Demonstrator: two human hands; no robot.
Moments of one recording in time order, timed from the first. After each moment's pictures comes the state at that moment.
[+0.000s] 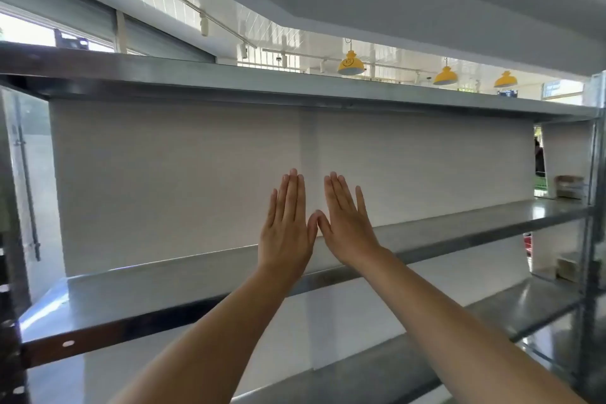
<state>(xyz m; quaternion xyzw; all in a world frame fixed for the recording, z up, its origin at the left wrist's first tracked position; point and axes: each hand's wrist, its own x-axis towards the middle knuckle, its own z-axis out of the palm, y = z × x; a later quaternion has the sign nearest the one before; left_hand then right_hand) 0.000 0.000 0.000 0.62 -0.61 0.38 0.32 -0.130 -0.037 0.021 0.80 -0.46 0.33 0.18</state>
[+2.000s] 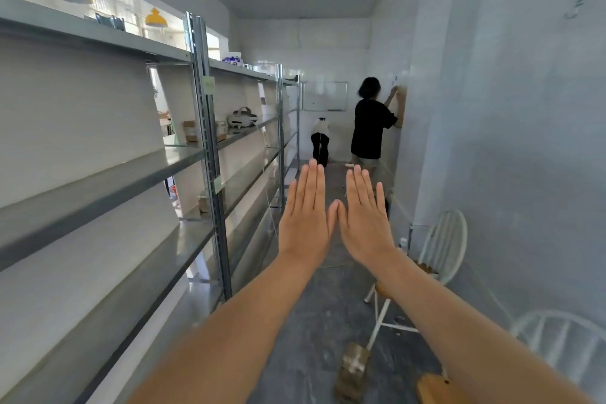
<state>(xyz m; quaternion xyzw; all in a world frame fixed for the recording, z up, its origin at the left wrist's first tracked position) -0.747 -0.041 -0.068 0.19 -0.87 0.08 0.45 -0.825 0.058 -0.057 0.41 -0.84 0.19 0.30</state>
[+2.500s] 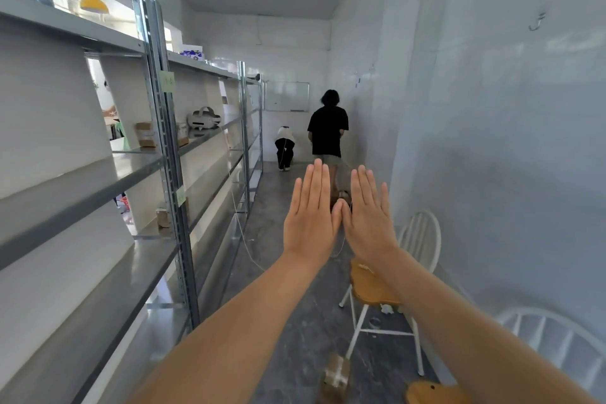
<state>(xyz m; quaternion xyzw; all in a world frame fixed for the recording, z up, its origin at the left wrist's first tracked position) -0.816 -0.099 -0.062 0.11 -0.88 0.02 0.46 -0.881 0.009 -0.051 0.34 -0.87 0.16 0.33</state>
